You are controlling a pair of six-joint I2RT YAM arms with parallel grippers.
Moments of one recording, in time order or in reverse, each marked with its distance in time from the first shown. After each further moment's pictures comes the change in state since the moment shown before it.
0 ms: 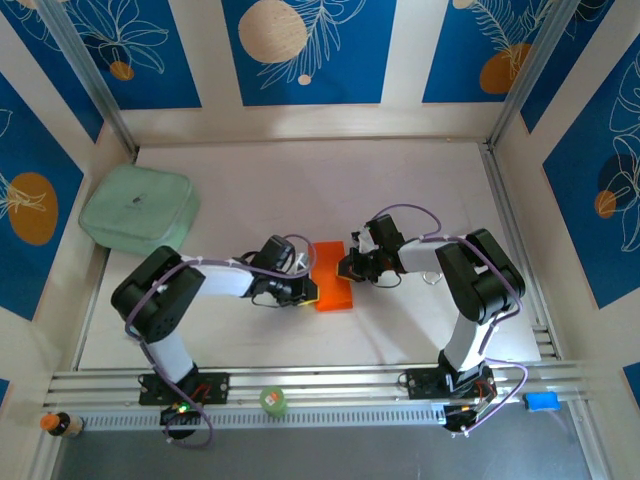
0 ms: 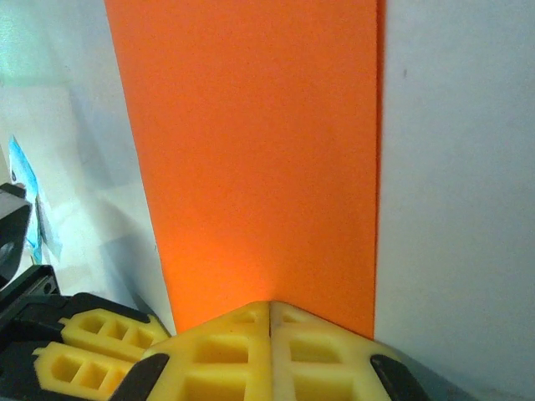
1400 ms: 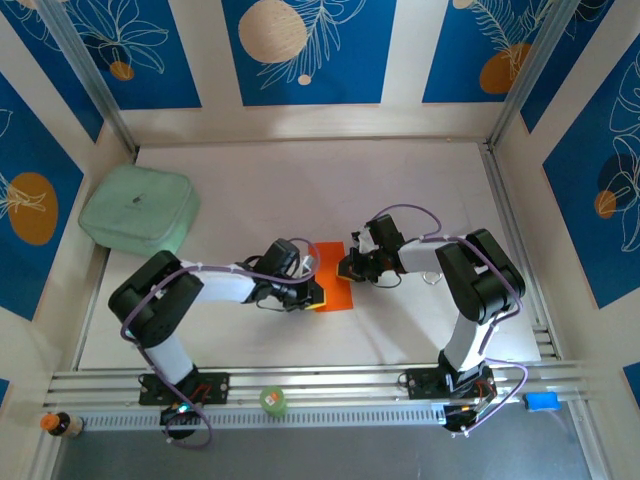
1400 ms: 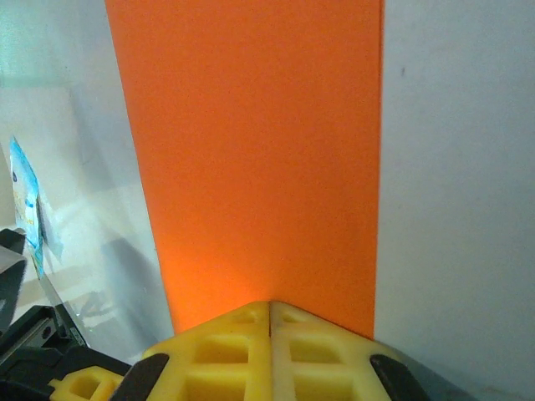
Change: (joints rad) left arm -0.056 -0.011 -0.020 0.078 0.026 -0.110; right arm -0.001 0.000 -0.001 0.000 0.000 0.003
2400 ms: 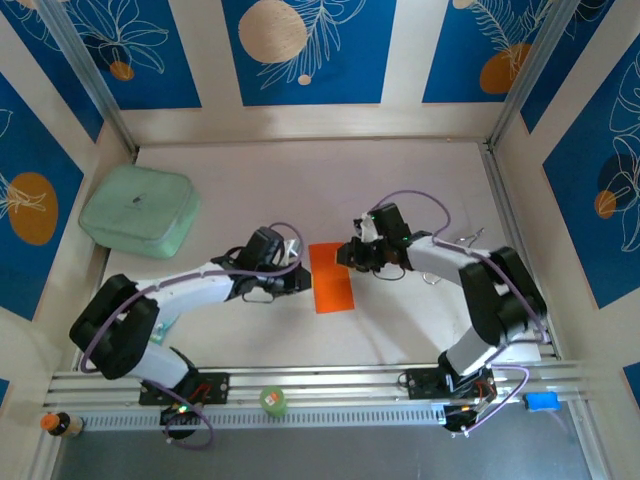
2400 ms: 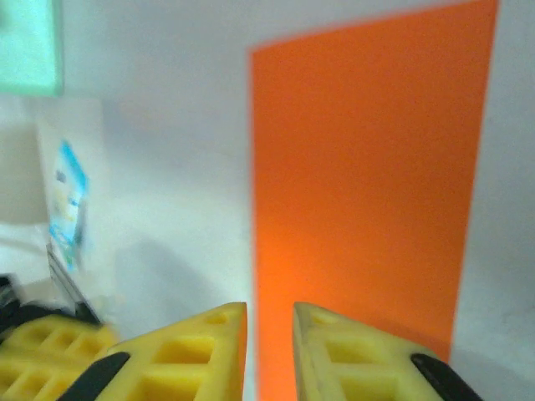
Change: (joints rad) left arm 0.084 -0.235 0.034 -0.200 -0.132 0.136; right arm 0.011 -0.220 0.044 -0.126 0.049 0.005
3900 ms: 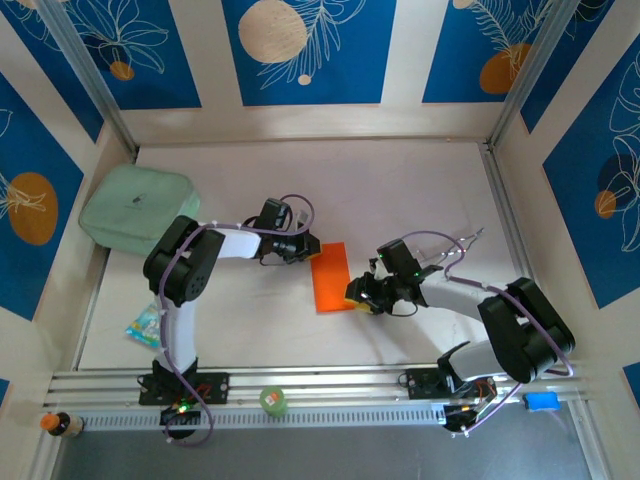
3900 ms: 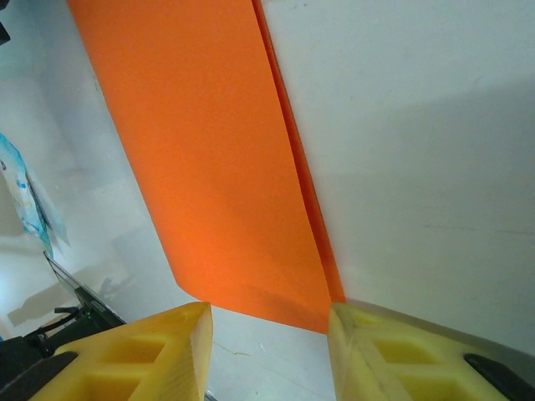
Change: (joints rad) left arm 0.171 0.563 0.333 0.205 0.185 0.026; right arm 0.072 -0.170 -0.306 -0.016 0.027 0.273
